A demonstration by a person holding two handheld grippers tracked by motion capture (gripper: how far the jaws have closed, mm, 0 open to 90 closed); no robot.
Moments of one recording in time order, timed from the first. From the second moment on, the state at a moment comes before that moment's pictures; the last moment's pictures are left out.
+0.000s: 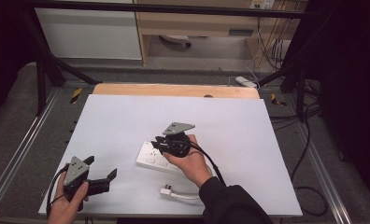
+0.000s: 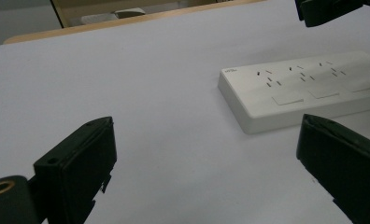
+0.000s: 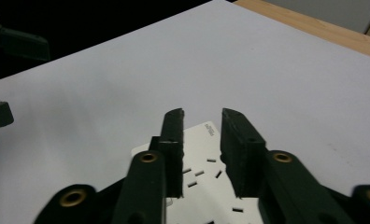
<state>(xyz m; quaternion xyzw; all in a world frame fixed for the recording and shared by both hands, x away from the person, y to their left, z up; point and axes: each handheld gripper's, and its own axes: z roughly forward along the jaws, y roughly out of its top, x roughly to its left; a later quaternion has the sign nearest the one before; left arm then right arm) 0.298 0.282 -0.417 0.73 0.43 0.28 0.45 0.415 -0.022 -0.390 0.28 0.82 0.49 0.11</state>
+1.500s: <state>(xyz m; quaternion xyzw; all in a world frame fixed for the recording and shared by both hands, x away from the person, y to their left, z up) 0.298 0.282 -0.418 0.73 0.43 0.28 0.45 0.426 -0.135 -0.332 0.37 0.73 0.54 0.22</state>
